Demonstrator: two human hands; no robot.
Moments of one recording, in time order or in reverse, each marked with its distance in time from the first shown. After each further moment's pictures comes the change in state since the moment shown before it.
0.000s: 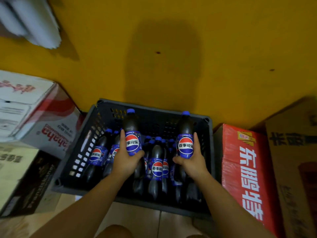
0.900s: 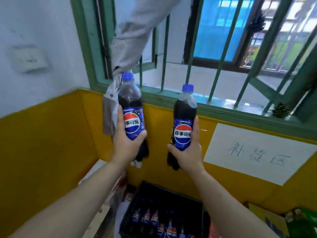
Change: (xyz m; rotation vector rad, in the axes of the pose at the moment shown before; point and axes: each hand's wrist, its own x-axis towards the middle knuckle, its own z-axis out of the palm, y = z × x) left_hand -0.294 0.507 -0.310 -0.176 0.460 0.729; right_hand -0.345 -0.539 -0.088 0.066 0.067 -0.911
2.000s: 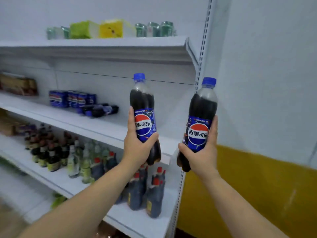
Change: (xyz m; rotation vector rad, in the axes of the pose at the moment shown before) left_hand -0.552 0.327 -0.452 0.710 1.394 0.014; right_hand -0.510 -0.447 0.152 0.933 -1.216 -0.536
